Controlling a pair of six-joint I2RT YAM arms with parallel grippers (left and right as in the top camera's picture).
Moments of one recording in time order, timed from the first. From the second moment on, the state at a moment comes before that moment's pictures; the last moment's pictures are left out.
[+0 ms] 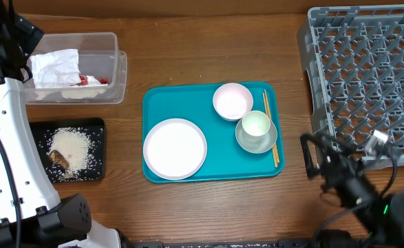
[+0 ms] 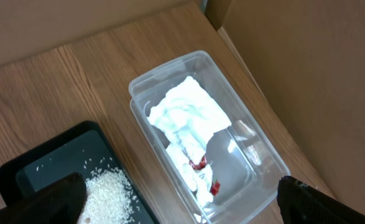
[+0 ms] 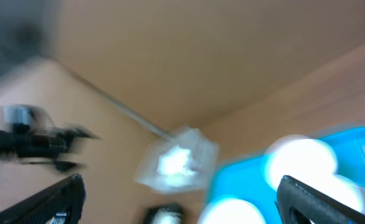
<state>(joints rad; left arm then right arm) 0.28 1.74 2.14 -1.23 -0.35 -0.70 -0.05 0.41 0.73 -0.44 -0.56 0.77</state>
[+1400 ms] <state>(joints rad) 0.28 1.74 2.14 -1.23 -0.35 -0.70 0.49 1.70 1.42 -0.99 -0.11 0.41</state>
